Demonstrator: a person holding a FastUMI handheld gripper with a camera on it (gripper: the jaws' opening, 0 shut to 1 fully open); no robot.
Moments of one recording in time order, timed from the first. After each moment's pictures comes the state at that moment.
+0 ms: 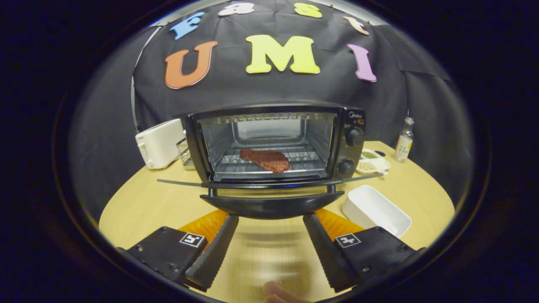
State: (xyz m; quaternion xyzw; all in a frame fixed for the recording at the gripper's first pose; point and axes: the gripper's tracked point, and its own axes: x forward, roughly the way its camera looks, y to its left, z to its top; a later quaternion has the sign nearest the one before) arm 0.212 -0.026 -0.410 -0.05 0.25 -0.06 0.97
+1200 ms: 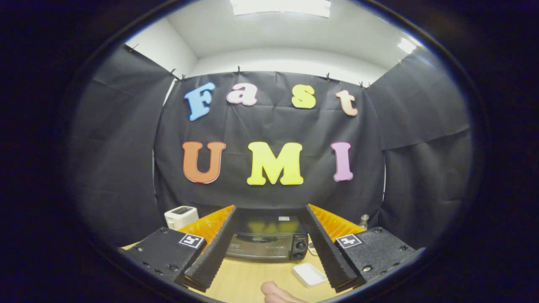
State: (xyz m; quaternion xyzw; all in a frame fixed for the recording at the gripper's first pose) arm 0.047 0.000 -0.081 -0.08 -0.02 -0.02 1.00
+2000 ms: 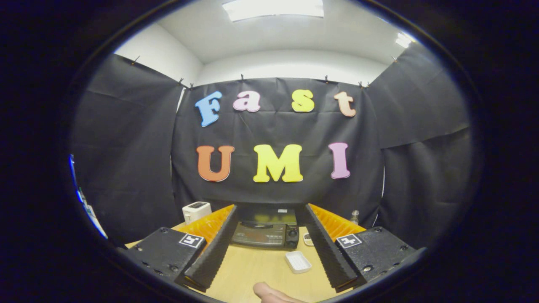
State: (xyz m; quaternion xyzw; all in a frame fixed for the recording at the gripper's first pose) arm -0.052 -0.045 -0.072 -0.08 0.00 0.02 1.00
